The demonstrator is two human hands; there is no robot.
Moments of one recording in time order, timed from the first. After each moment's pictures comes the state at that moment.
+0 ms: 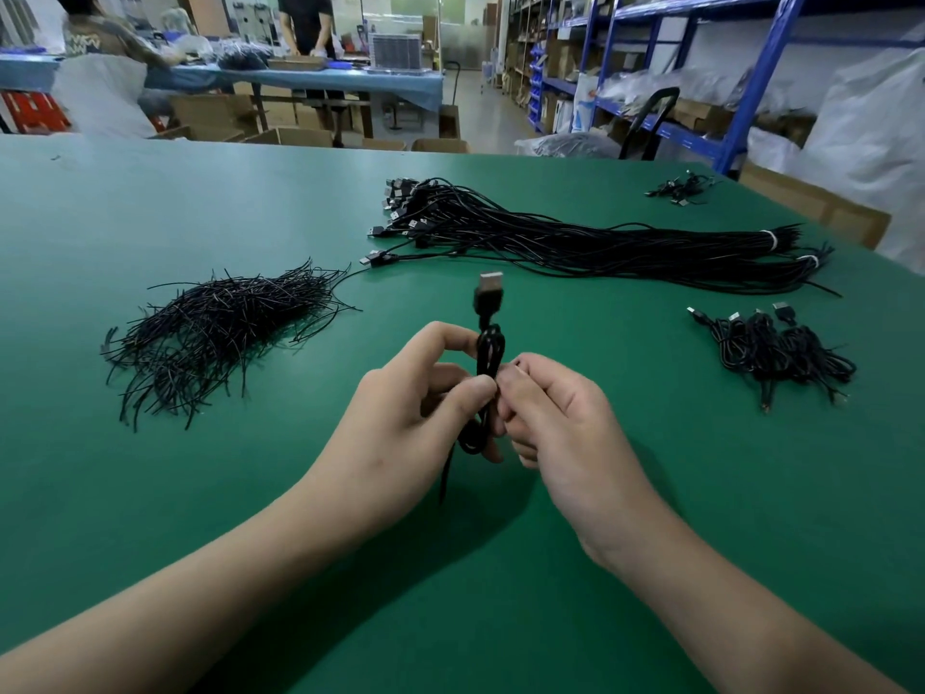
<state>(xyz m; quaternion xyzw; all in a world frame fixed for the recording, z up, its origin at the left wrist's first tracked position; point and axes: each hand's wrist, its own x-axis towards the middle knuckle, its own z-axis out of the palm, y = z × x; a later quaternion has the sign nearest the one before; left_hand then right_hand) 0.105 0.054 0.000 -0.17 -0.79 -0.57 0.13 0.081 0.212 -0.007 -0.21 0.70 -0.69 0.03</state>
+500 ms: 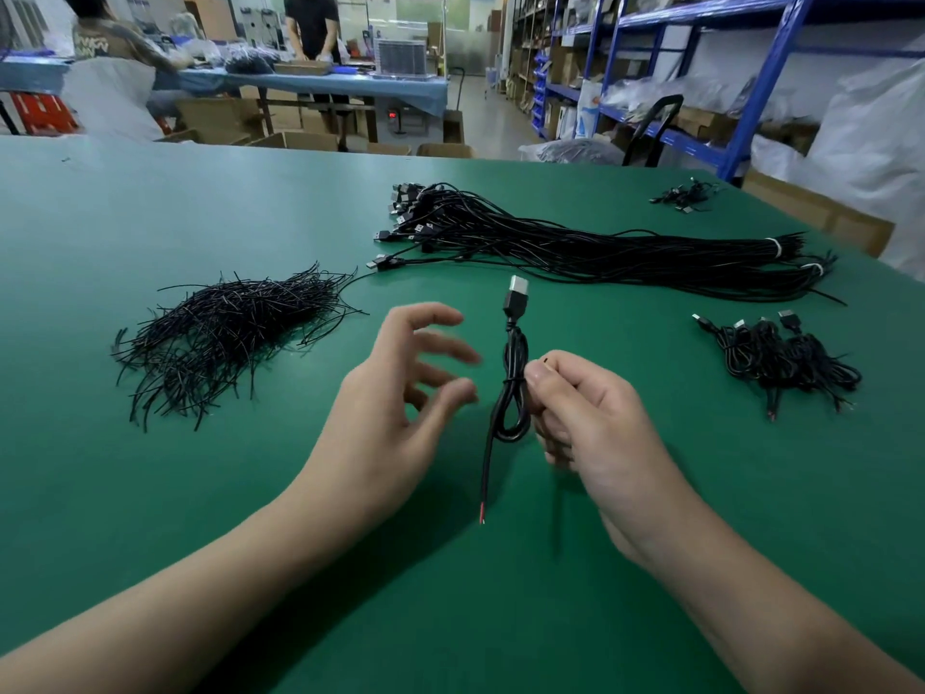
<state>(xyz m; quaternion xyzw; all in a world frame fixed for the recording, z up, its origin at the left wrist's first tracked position) 0.099 0.042 -0.004 -0.15 -0.83 -0.49 0.23 0.077 0.224 0.002 -0.17 0.73 -0.66 0.02</state>
